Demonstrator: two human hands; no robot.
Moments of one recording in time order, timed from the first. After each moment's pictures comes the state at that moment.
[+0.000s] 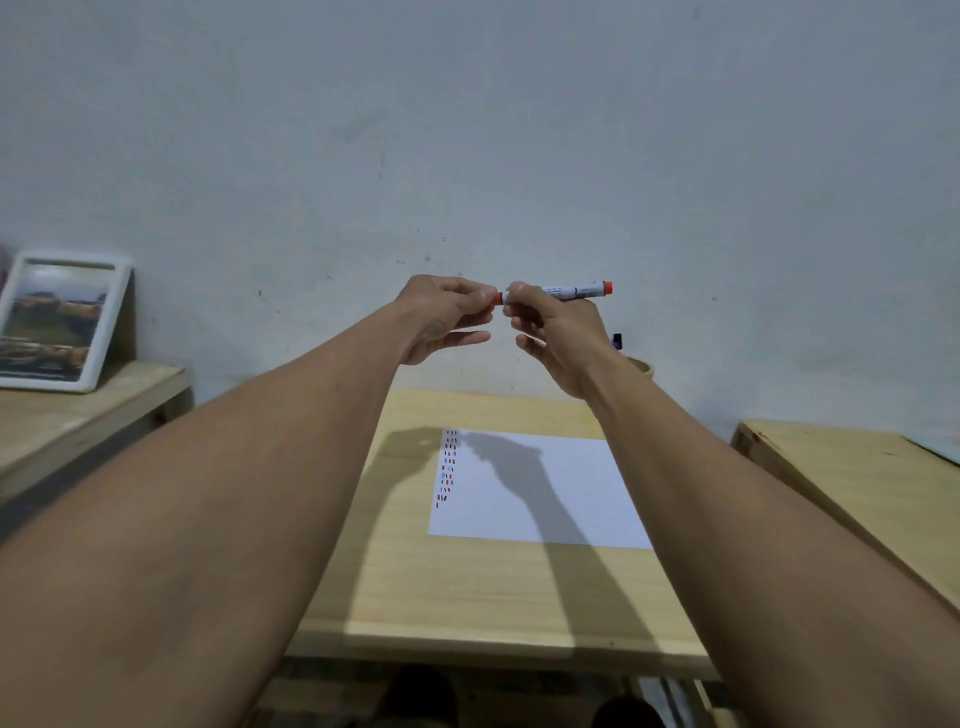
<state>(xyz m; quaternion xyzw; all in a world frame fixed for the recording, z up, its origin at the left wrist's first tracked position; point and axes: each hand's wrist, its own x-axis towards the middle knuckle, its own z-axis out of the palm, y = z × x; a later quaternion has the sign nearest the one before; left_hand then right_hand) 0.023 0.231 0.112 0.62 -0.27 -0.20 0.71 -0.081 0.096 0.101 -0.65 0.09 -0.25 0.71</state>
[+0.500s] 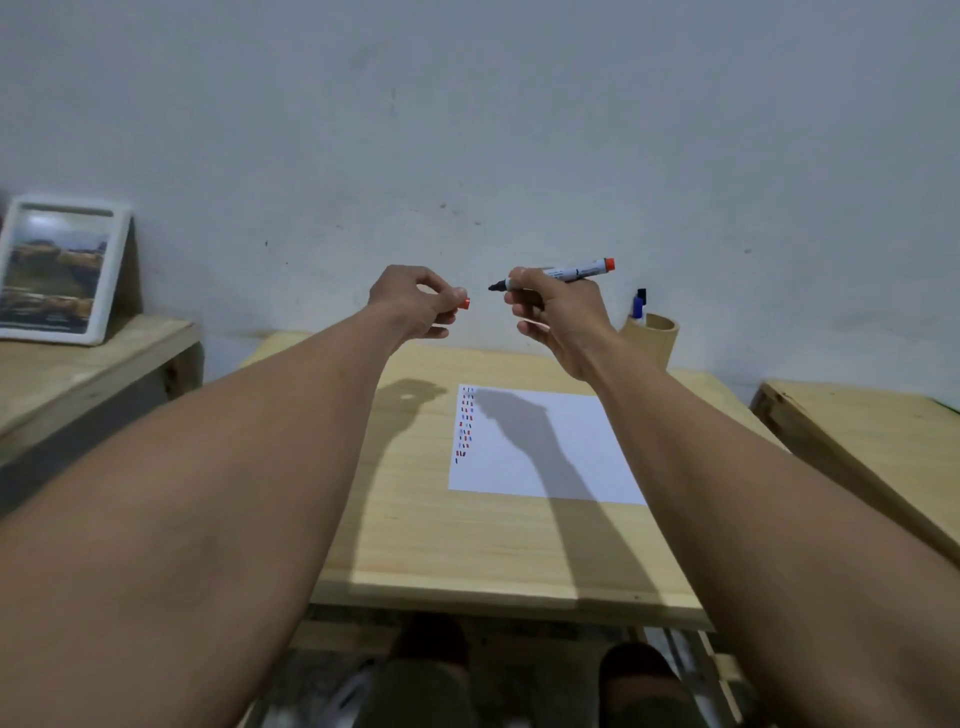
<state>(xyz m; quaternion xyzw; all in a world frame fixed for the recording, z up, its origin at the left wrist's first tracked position) 0.056 0.261 0.055 0.74 -0.22 -0.09 0.63 -0.065 0.109 0.067 -0.67 0.13 -0.25 0.69</state>
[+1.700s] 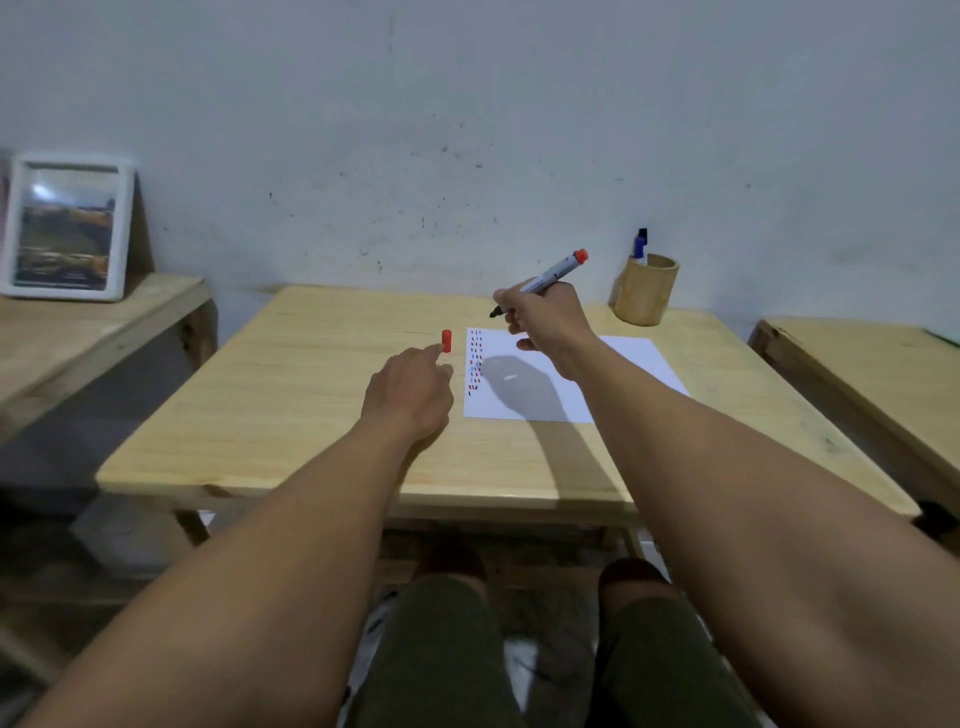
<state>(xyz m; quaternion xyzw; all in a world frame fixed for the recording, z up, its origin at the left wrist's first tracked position) -0.033 0.310 -0.060 0.92 -0.27 0.03 0.26 -0.087 0.143 0.004 -0.75 0.20 -0.23 0.59</state>
